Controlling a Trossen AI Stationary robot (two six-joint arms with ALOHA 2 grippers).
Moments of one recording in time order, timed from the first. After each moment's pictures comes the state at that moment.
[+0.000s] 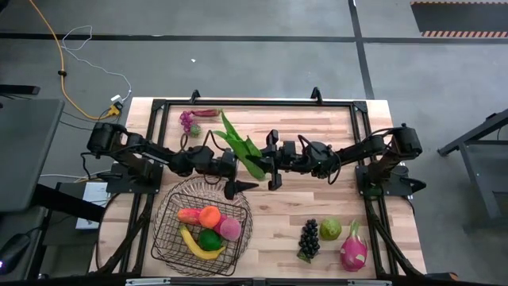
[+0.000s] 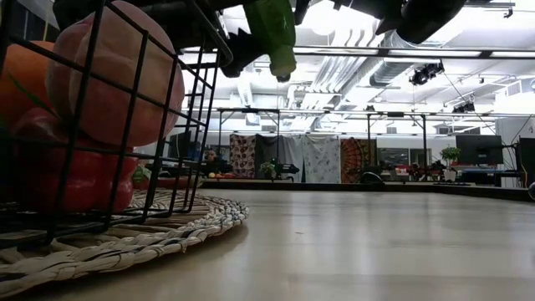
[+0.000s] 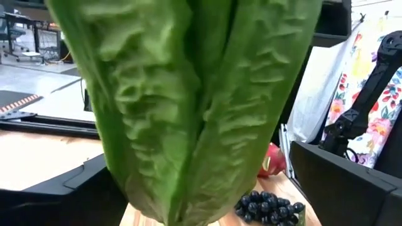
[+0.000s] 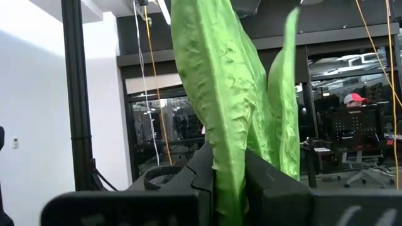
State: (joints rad) left arm 0.06 1.56 0.62 0.99 0.08 -0.17; right arm 0.09 1.67 0.89 1.22 0.06 0.07
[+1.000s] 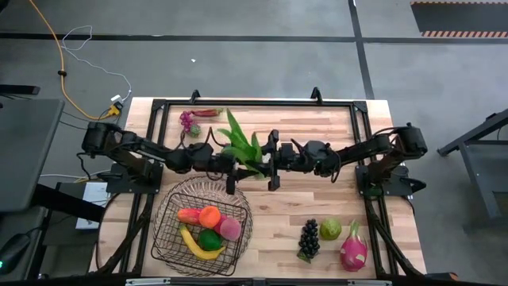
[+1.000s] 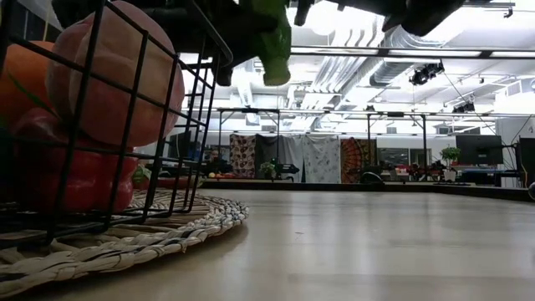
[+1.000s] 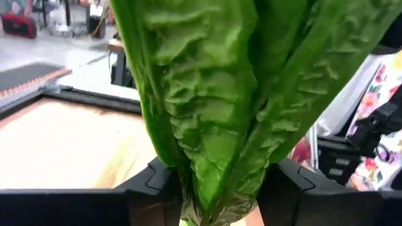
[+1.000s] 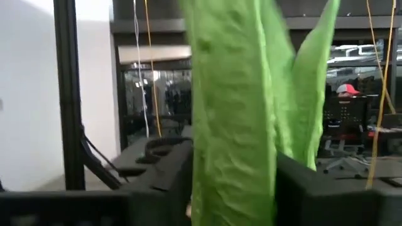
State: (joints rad) left arm 0.09 1.48 0.62 0.82 0.02 -0.21; right arm 0.09 1.61 0.89 1.04 0.06 -0.03
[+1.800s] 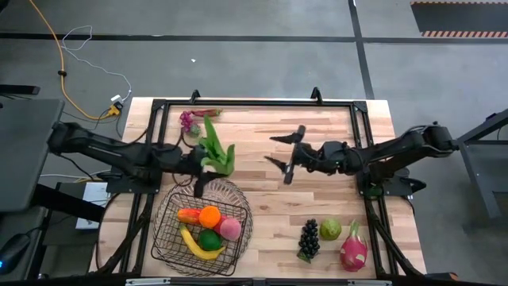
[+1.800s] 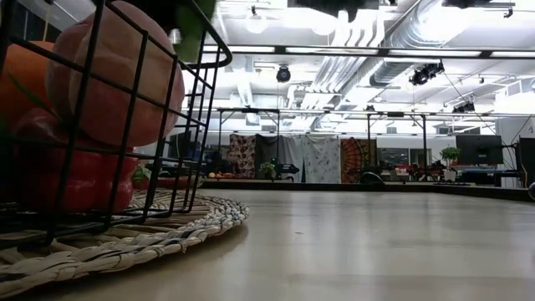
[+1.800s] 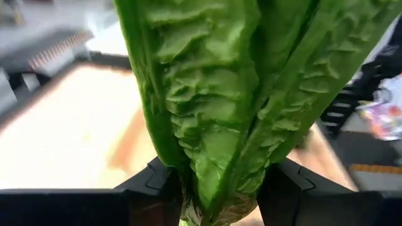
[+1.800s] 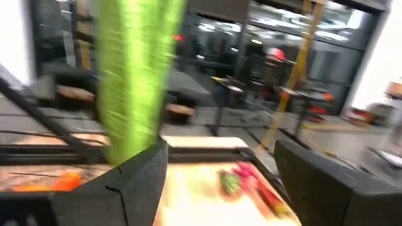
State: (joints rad) left arm -0.08 0.92 0.62 0.02 -0.19 -0.19; right arm 0.13 1.29 0.74 0.62 0.41 -0.19
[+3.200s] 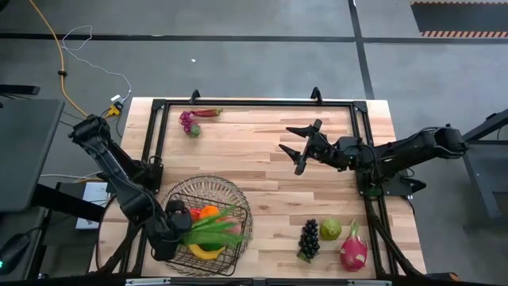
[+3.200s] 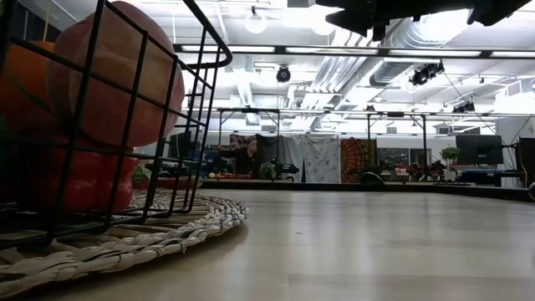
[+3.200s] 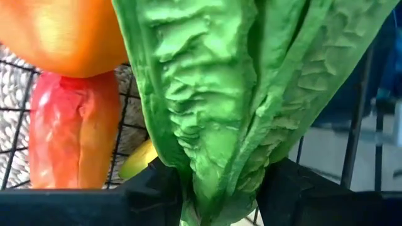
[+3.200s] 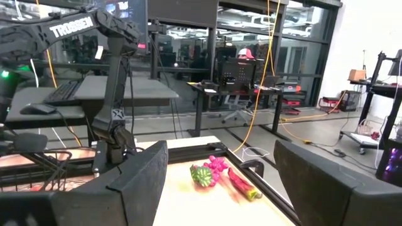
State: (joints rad) left arm -0.78 1.32 0.94 -0.74 -0.08 -0.92; right arm 0.08 1.13 0.59 0.66 0.45 -0.13
